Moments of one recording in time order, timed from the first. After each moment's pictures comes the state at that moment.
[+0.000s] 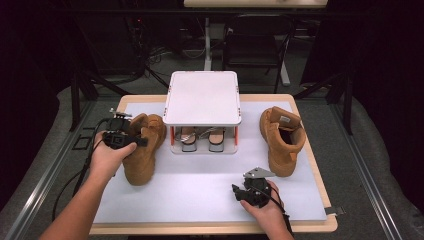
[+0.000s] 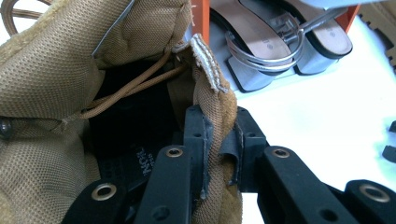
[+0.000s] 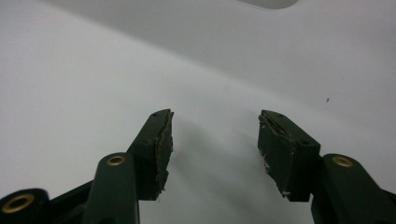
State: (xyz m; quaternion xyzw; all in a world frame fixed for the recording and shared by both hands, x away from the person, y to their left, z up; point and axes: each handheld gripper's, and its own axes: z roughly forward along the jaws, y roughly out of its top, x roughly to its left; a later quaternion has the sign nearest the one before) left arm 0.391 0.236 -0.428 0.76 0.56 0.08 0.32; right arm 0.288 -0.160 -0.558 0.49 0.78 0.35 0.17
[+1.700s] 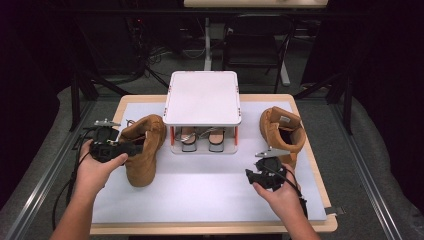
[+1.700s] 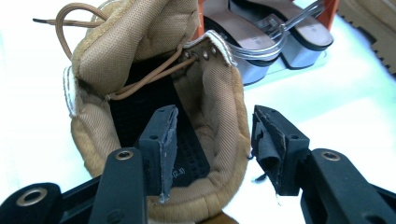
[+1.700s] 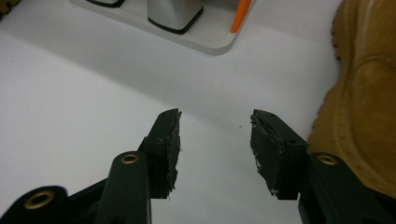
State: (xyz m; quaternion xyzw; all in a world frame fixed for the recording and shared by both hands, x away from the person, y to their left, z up) left arm 0.350 0.257 -0.419 0.76 0.52 0.11 0.36; right arm 0.301 -0.182 -0.471 0.51 0.78 0.30 0.19
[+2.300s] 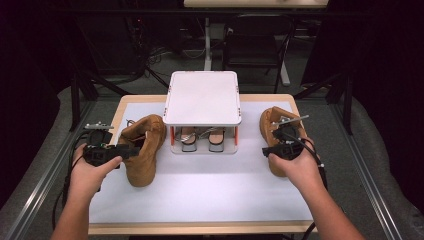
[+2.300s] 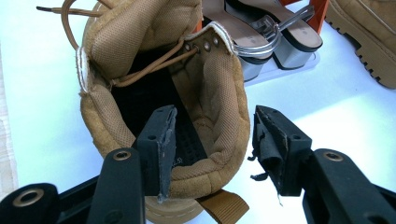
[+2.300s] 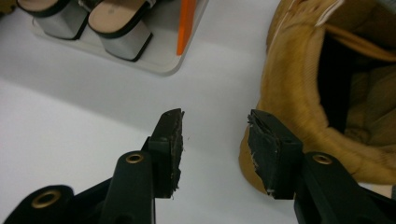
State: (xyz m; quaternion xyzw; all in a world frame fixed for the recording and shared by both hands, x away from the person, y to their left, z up) left arm 0.342 0.268 -0.421 0.76 0.53 0.10 0.37; right arm 0.349 -0.218 -0.408 0.57 0.76 0.25 0.15
